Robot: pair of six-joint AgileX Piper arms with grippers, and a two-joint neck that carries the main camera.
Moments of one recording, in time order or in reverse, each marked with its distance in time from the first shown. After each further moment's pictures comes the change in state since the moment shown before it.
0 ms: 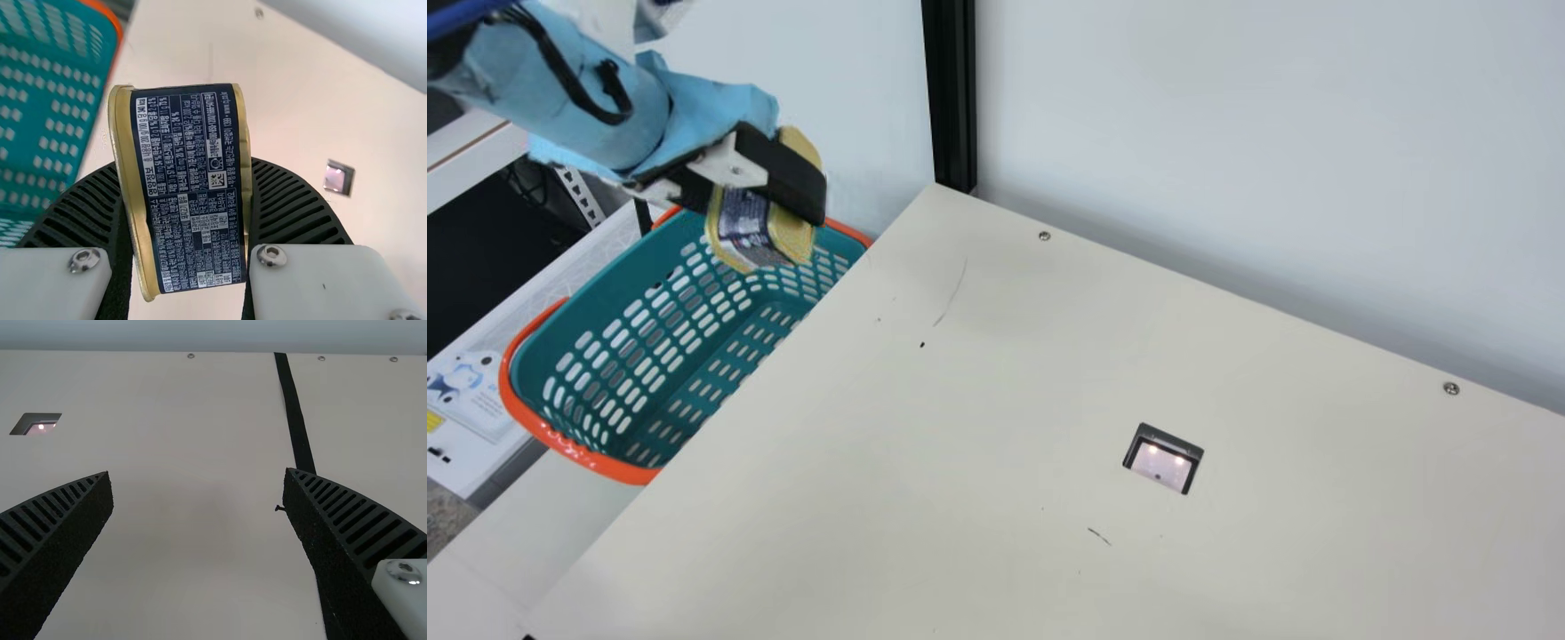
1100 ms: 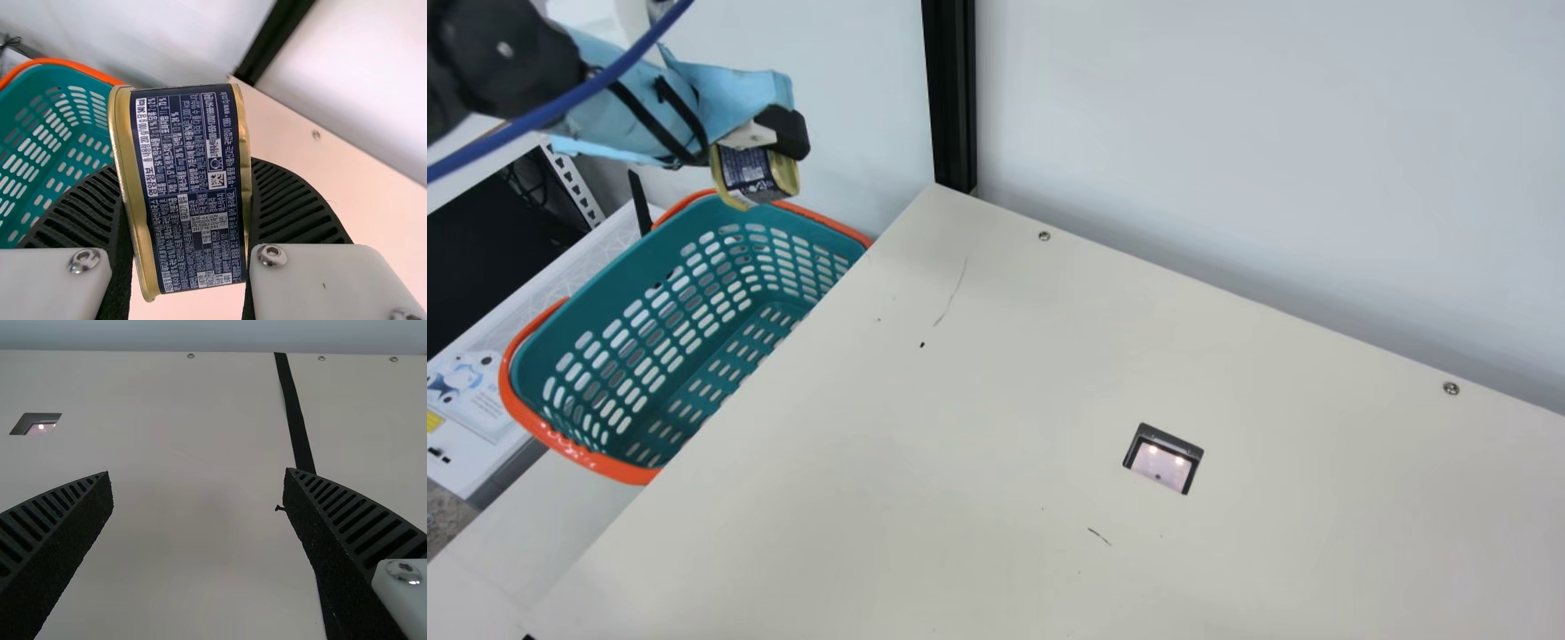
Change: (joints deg) left arm -1.3 -0.3 6.7 12.1 -24.6 -8.5; right arm 0.0 0.0 0.0 0.0 0.0 0.0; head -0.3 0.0
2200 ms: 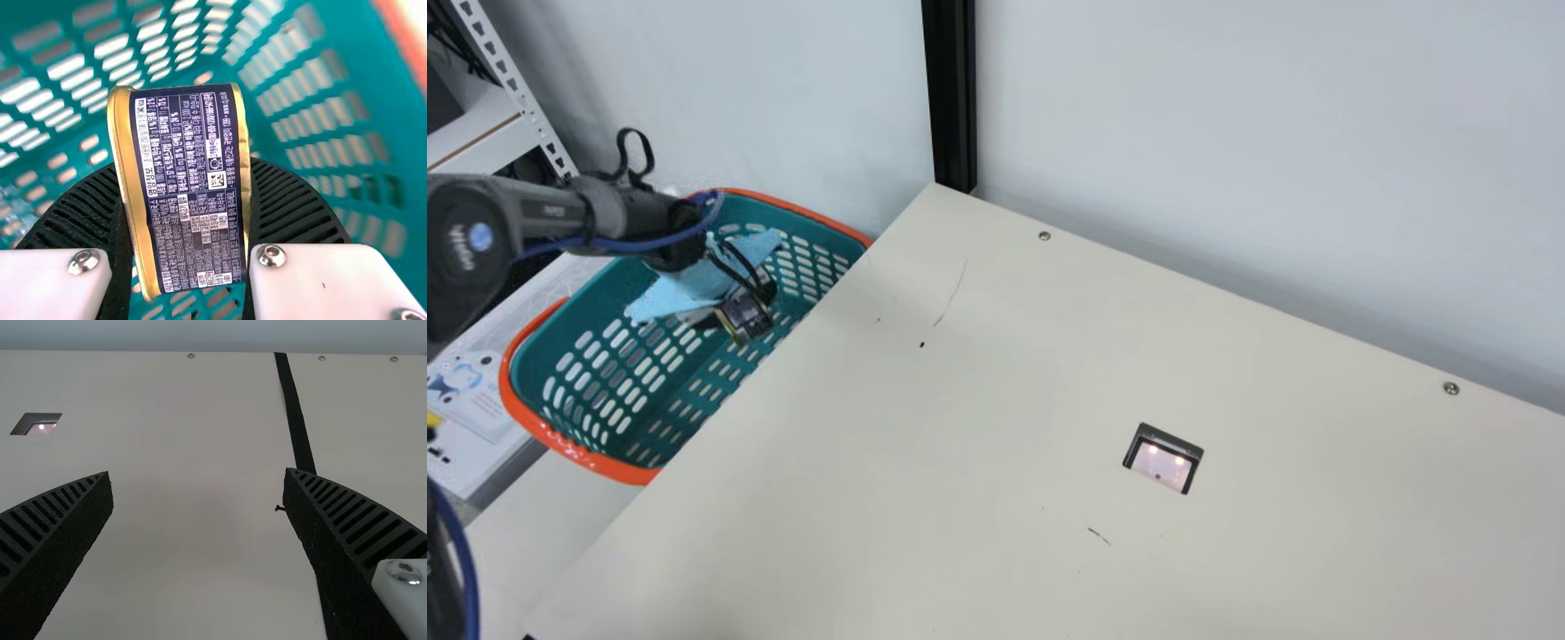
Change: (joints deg) left arm 10.2 38.6 1.6 25.4 -25.3 -39.8; right arm 0.0 0.0 0.0 0.0 0.0 0.0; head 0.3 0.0
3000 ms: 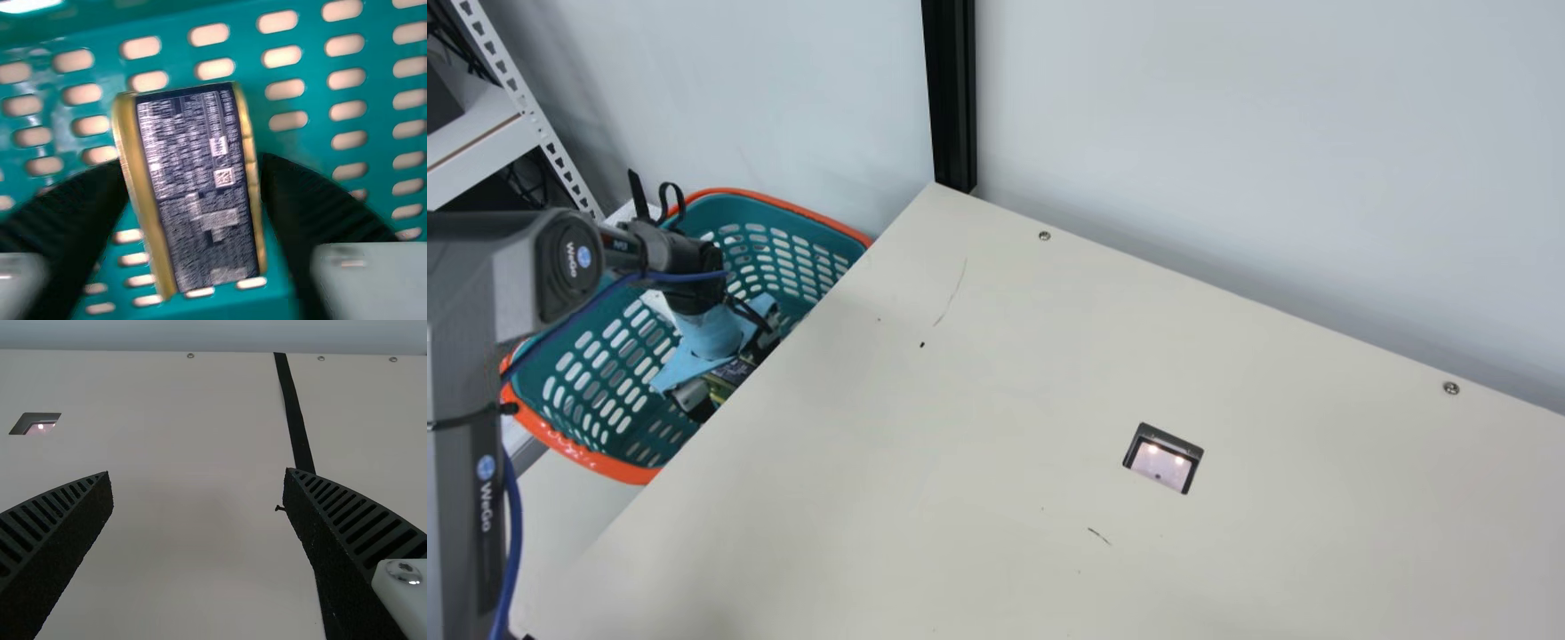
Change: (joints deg) left arm 3.7 27.5 -17.9 -6.5 12.2 -11.7; right arm 0.0 0.0 0.0 -0.1 0.0 0.0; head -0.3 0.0
